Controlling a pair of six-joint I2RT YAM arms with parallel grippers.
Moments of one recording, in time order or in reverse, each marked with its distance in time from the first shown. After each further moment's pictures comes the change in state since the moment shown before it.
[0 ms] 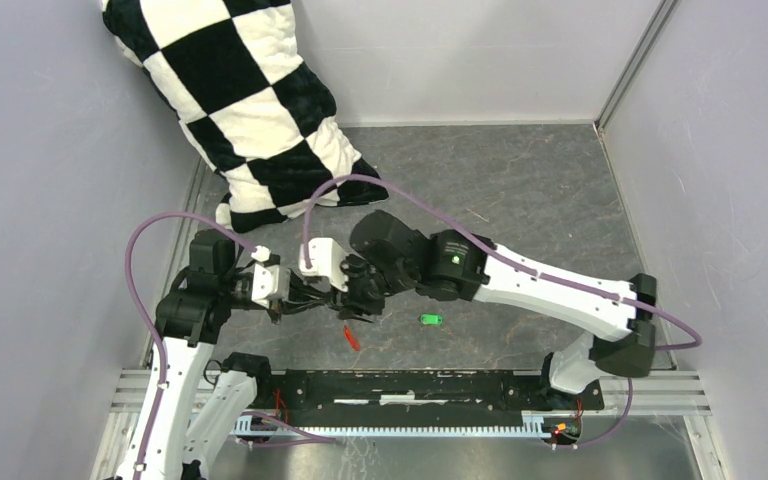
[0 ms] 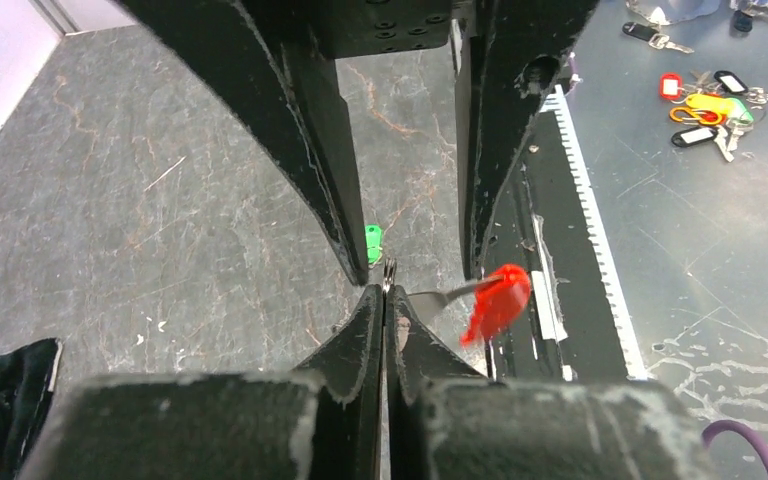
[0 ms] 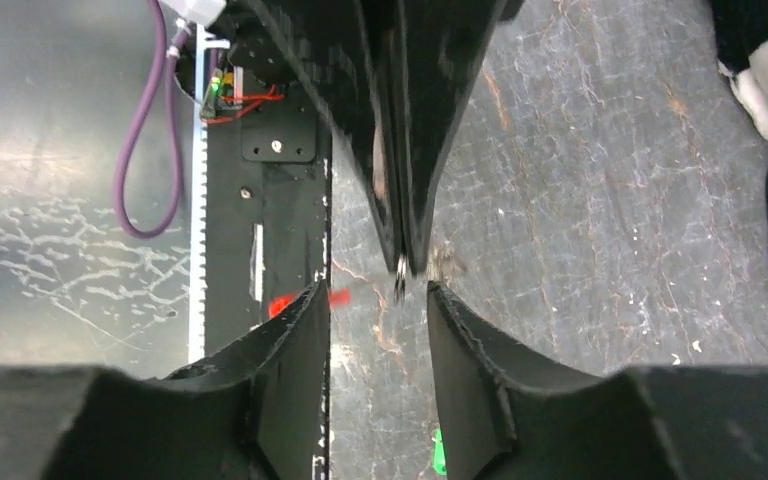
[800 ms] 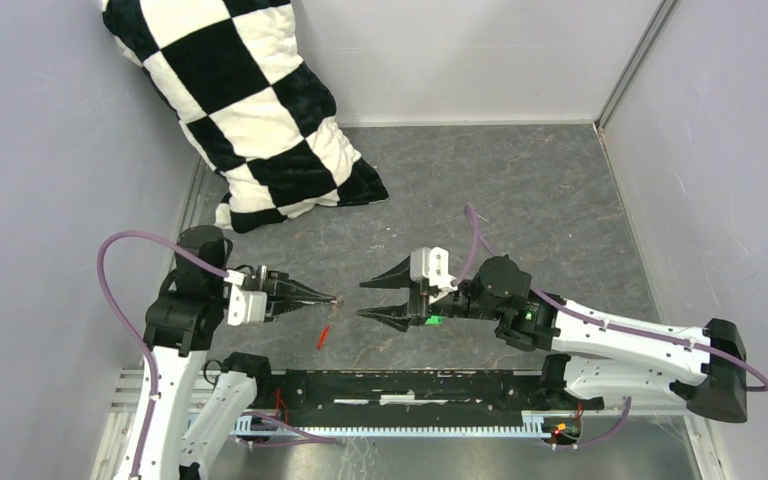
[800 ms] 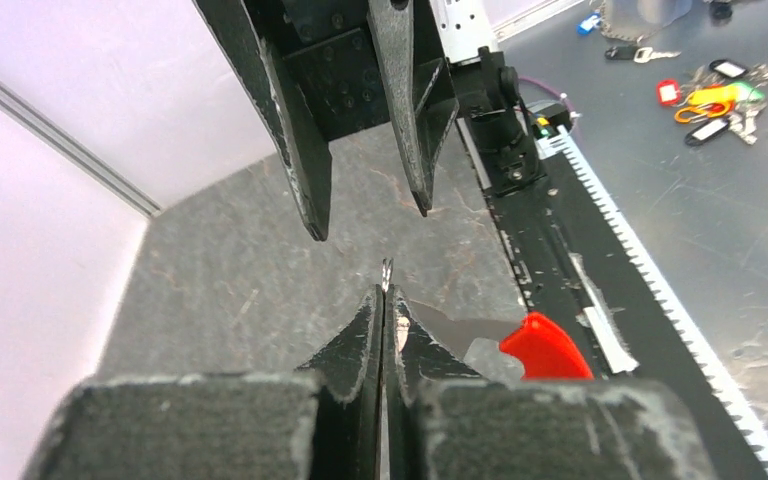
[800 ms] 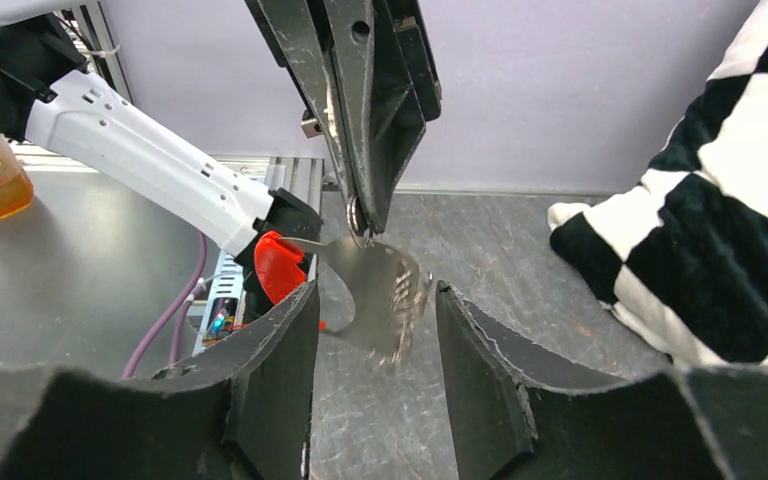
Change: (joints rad) left arm -0.010 -0.020 0.063 0.064 0.185 0.142; right arm -0.048 -0.579 -0.933 1.172 -0.056 0.158
